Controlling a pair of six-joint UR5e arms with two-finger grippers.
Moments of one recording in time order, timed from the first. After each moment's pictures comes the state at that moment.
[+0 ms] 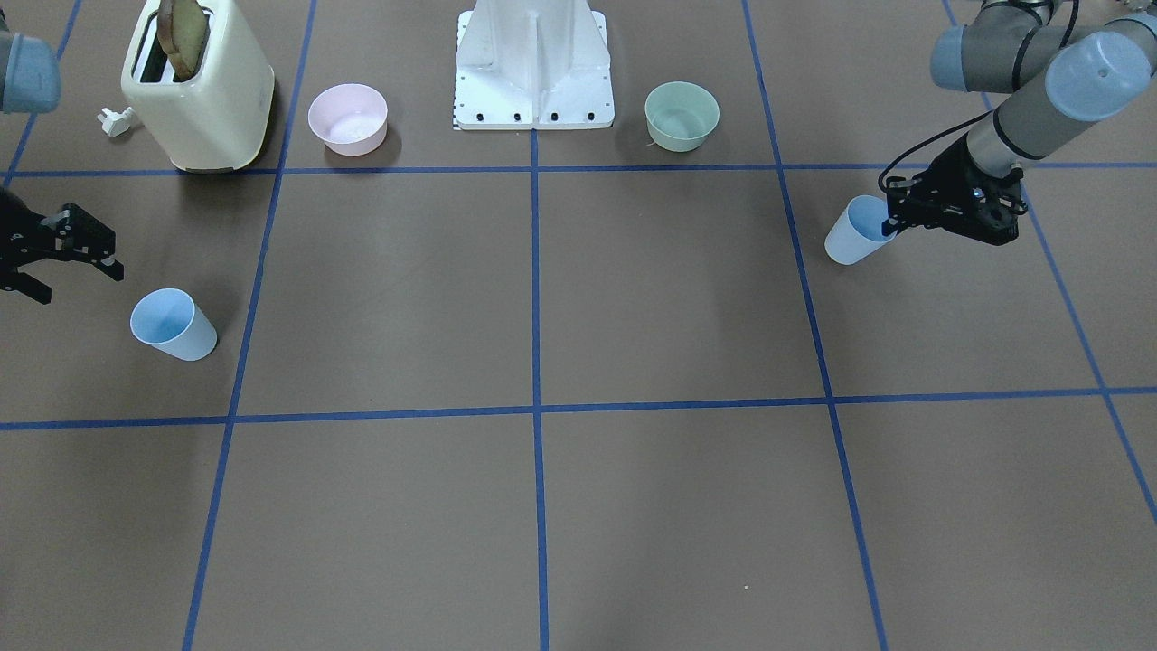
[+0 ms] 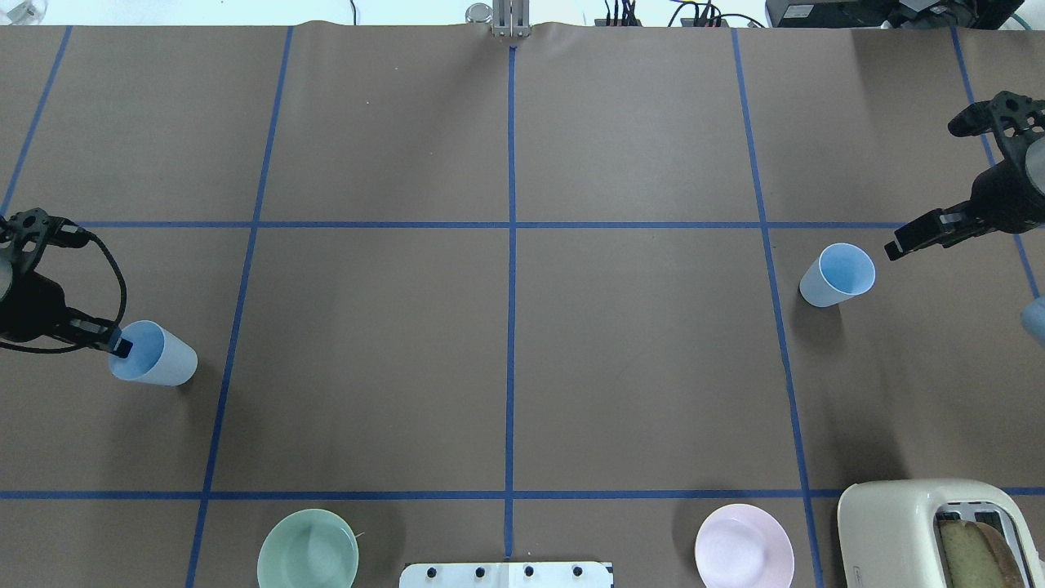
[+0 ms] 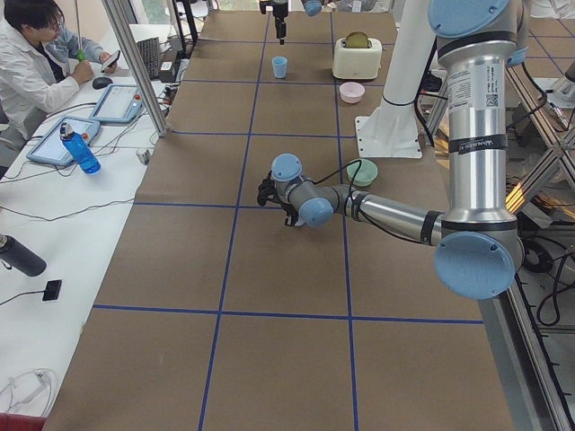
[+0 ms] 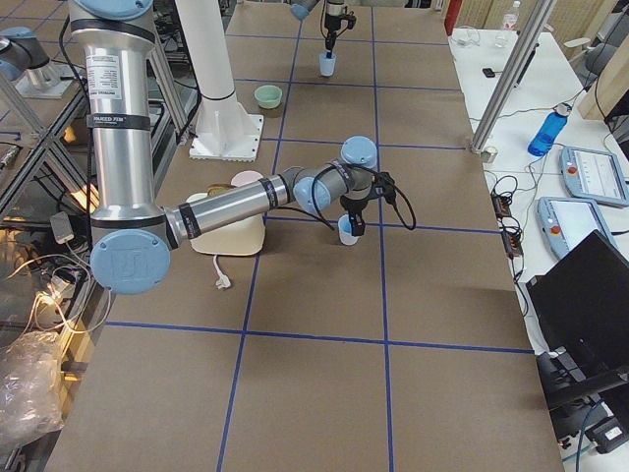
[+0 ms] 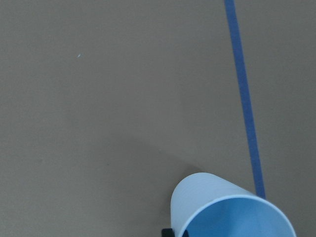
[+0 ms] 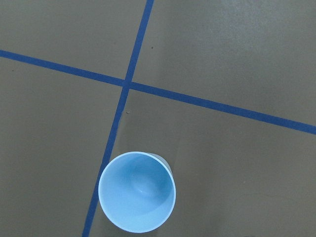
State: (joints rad) left arm -0.89 -1.48 -1.86 -2.09 -2.32 -0.75; right arm 1.10 -1.54 1.86 -1.33 2.33 0.46
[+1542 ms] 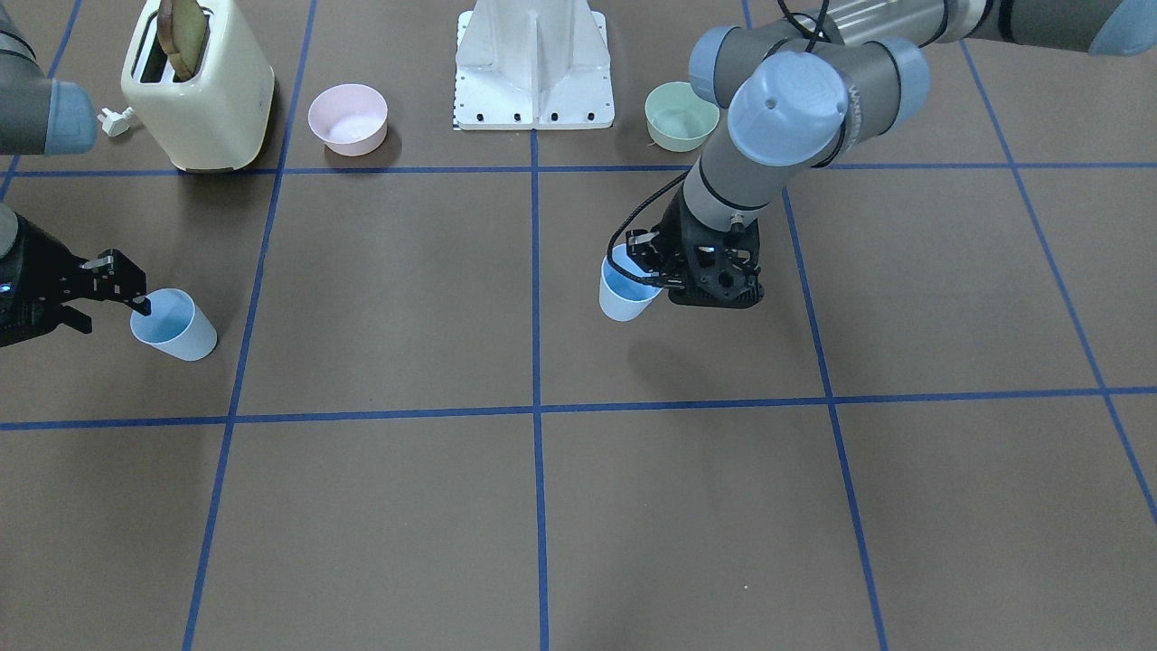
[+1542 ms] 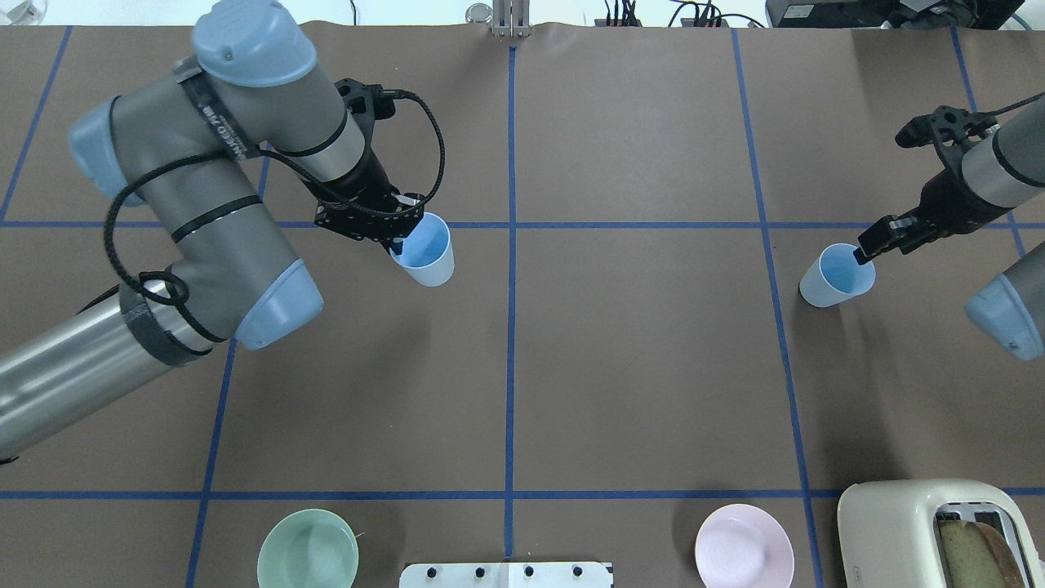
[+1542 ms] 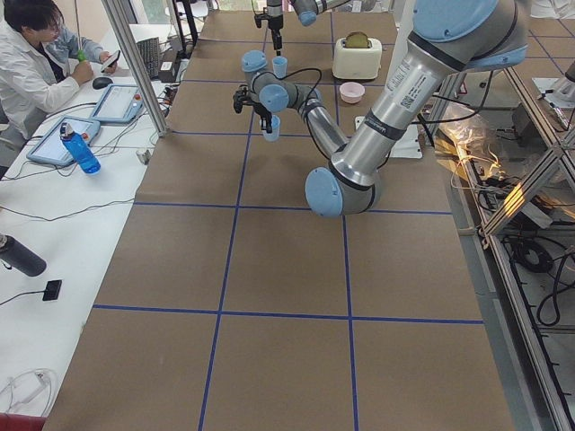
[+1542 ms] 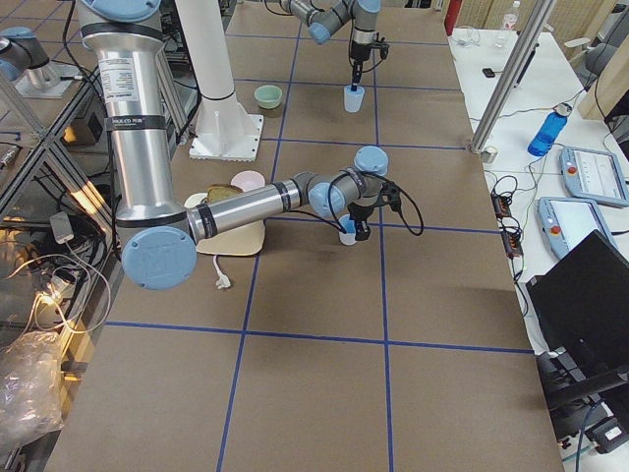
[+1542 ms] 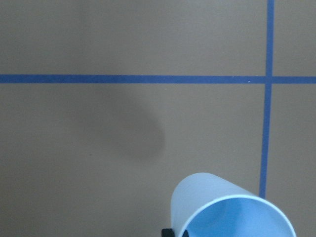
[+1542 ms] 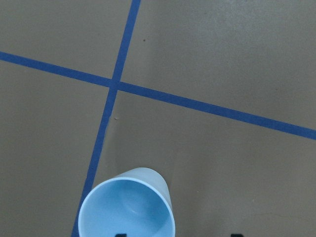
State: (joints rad) left arm -0.76 -2.29 -1.63 -1.56 -2.22 -1.03; right arm 1.04 -1.46 1.73 -1.33 2.30 0.46
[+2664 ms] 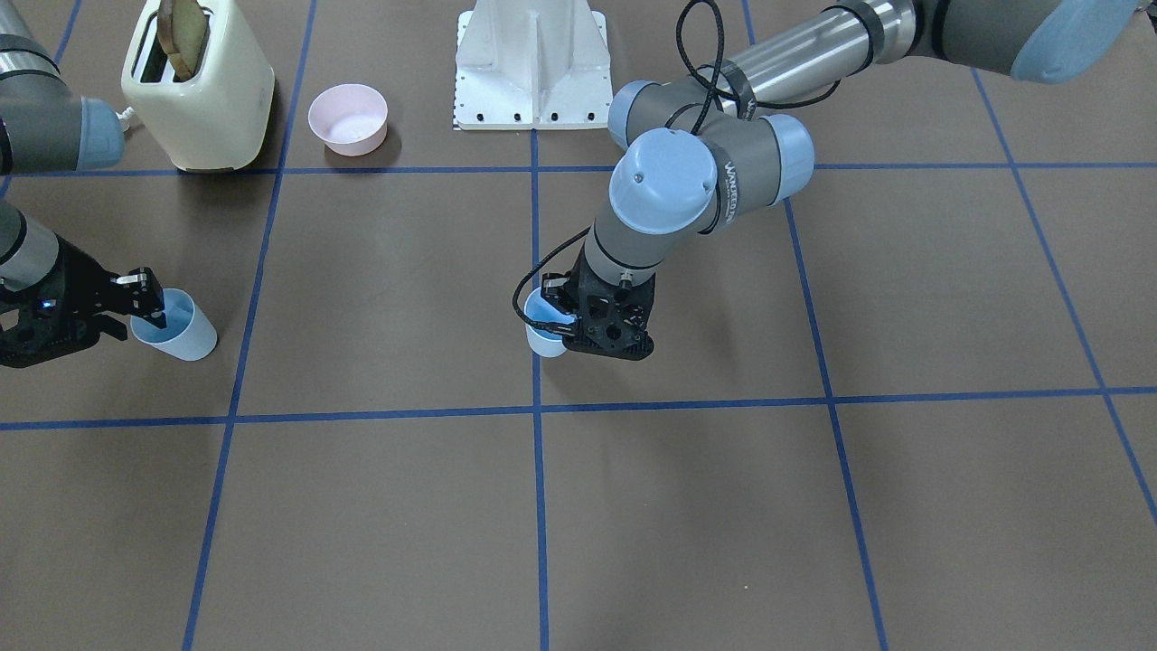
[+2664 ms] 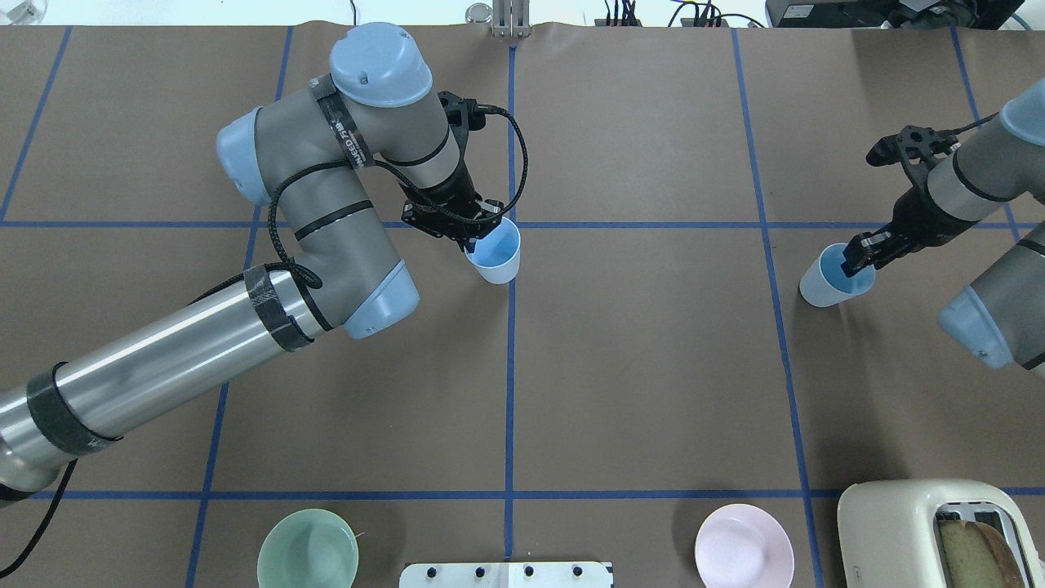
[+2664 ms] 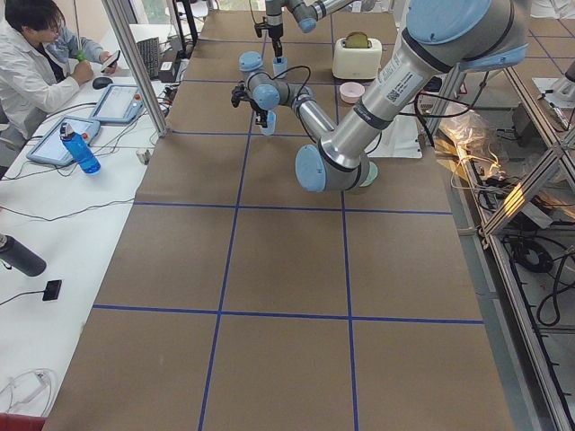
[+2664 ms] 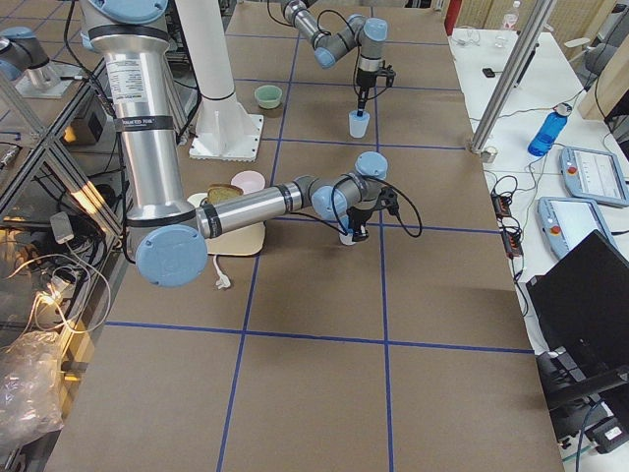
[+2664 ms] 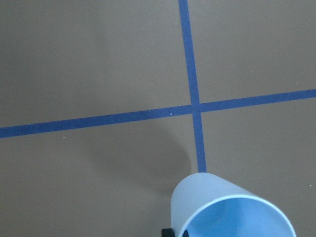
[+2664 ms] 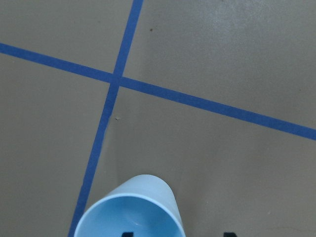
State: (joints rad) left arm -0.69 -2.44 -1.36 -1.74 -2.17 -0.99; right arm 0.99 -1.44 1.68 -1.32 2.27 0.46
